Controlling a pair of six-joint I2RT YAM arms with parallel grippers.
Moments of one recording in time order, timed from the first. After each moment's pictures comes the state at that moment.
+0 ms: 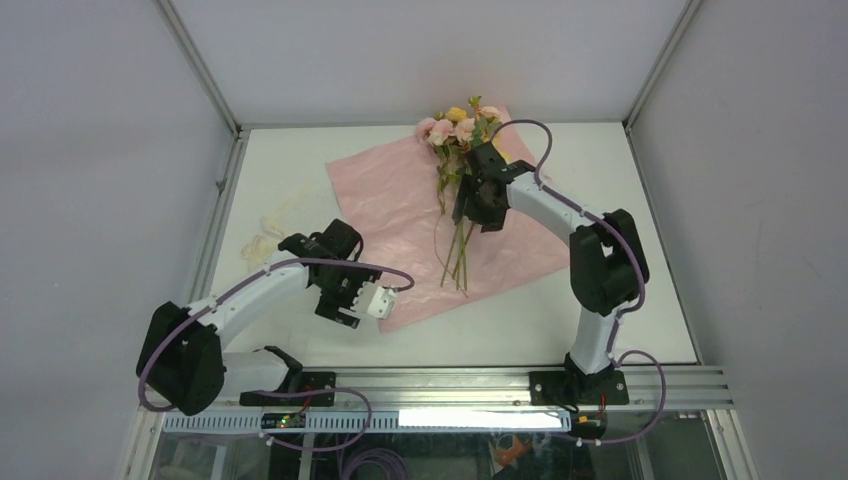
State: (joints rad) left arm -0.56 1.20 0.80 -0.96 0.24 1.31; right arm 0.52 1.83 1.48 -0.75 0.08 0.67
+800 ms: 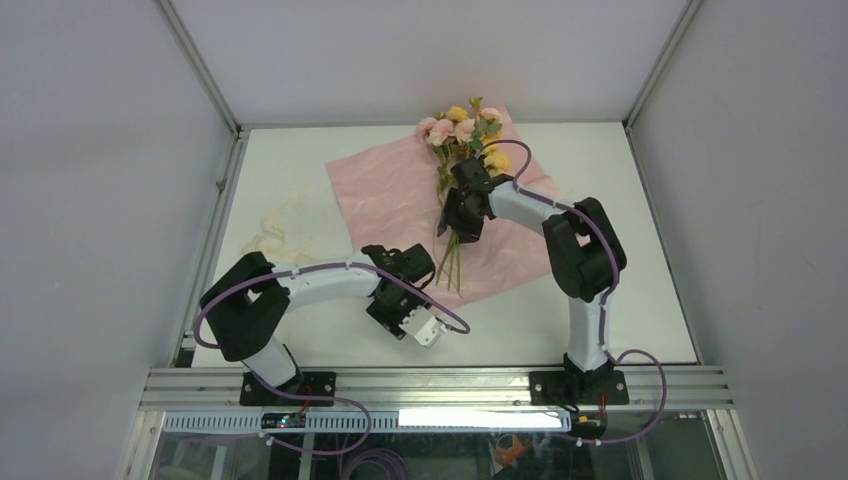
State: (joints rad) left arm -0.94 1.62 0.94 -0.77 0.14 1.35; right arm 0.54 2.00 1.41 -0.56 -0.10 0.78
